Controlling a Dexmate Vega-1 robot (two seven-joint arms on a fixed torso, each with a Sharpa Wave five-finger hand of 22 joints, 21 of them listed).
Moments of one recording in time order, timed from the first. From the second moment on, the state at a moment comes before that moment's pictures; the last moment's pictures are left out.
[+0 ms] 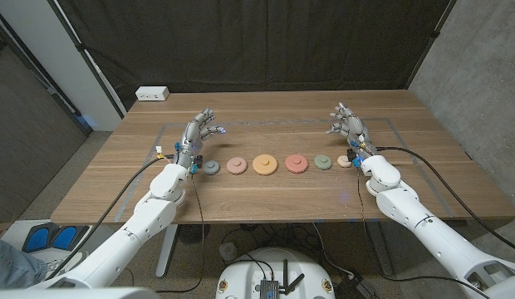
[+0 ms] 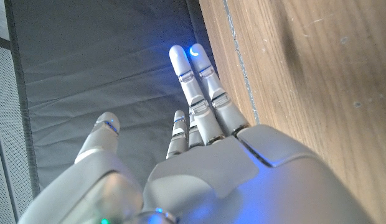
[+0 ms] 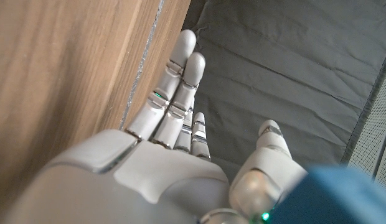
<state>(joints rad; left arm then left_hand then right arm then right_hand) 1.00 0.53 0.33 -1.44 -0.58 -0.38 0.11 0.22 0.01 0.54 -0.18 0.18 0.24 0.05 0.20 0.18 0.28 0.08 0.23 0.21 0.92 -0.13 0.67 0.46 0.79 -0.06 0.66 0.42 -0.91 -0.52 -0.37 -1.38 0.54 0.34 -0.11 0.34 0.11 0.29 -0.16 0.18 0.25 0.03 0.23 0.21 0.43 0.04 0.28 0.39 0.91 -0.12 0.96 0.99 1.04 -0.16 0.78 0.45</state>
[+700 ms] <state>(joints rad) 1.02 0.51 0.33 -1.45 -0.55 -0.39 0.17 0.32 -0.03 0.52 -0.17 0.18 0.29 0.03 0.19 0.18 0.30 0.03 0.20 0.21 1.10 -0.20 0.97 0.72 1.00 -0.15 0.85 0.54 -0.92 -0.52 -0.38 -1.39 0.52 0.32 -0.15 0.37 0.07 0.35 -0.16 0.18 0.33 0.01 0.23 0.21 0.45 0.04 0.25 0.43 1.09 -0.20 1.21 1.24 1.20 -0.22 0.96 0.60</state>
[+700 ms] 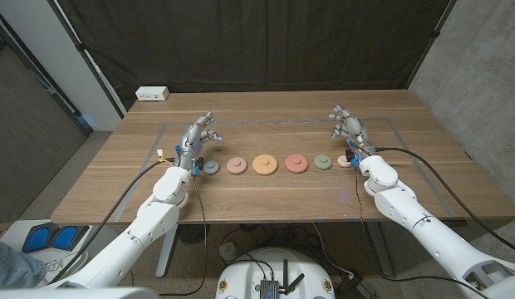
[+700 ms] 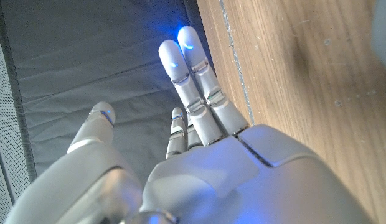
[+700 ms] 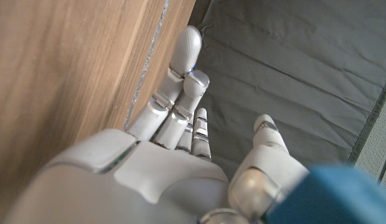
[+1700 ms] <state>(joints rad) 1.03 0.56 0.34 -1.52 -0.48 -0.30 0.24 0.51 -0.11 0.54 -0.20 0.22 0.18 0.06 0.18 0.18 0.23 -0.04 0.20 0.21 1.06 -0.18 1.00 0.72 0.94 -0.14 0.86 0.54 -0.92 -0.55 -0.39 -1.42 0.42 0.28 -0.22 0.53 -0.07 0.43 -0.19 0.22 0.29 0.07 0.20 0.20 0.37 0.02 0.20 0.39 1.08 -0.19 1.38 1.24 1.19 -0.22 0.97 0.62</state>
